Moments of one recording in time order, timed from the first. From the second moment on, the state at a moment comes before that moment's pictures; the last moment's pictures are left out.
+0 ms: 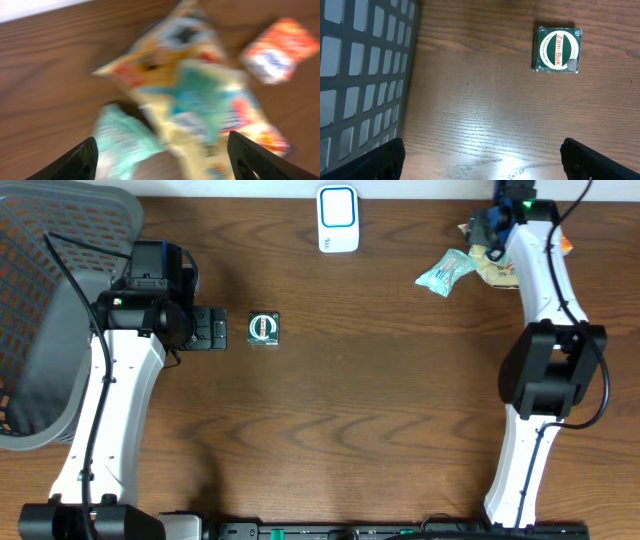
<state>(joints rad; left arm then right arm) -0.02 1.50 1.37 -1.07 -0.05 -0.04 -0.02 2.36 2.20 -0.85 0.21 0.21</state>
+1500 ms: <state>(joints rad) -0.02 1.50 1.37 -1.07 -0.05 -0.04 0.82 2.31 1.83 -0.48 0.10 0.41</state>
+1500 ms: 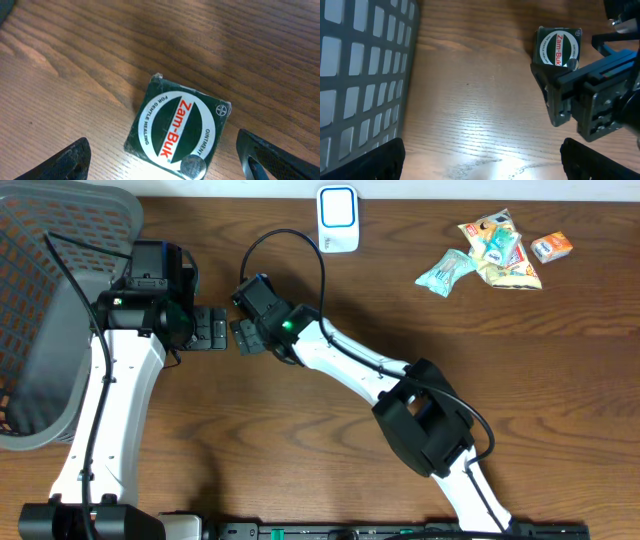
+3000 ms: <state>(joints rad) -0.02 1.50 1.37 -1.07 -0.05 -0.04 0.64 2.34 1.83 -0.73 0.31 0.49</state>
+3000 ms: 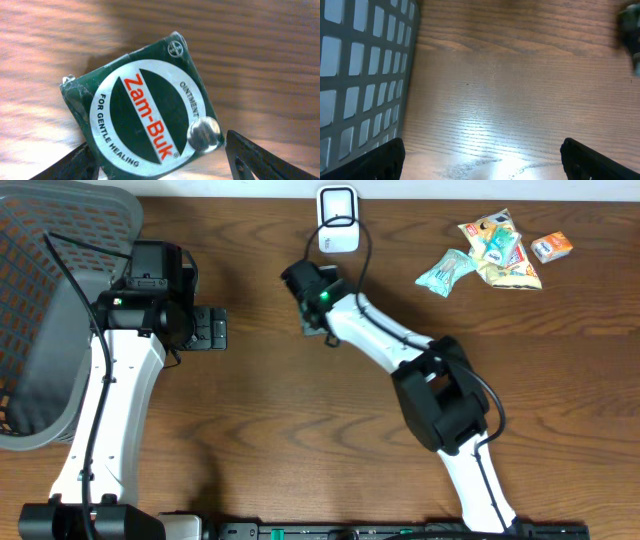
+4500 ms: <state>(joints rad) -0.02 1.50 1.37 -1.07 -0.05 -0.04 0.57 2.36 1.83 -0.59 0.31 0.51</state>
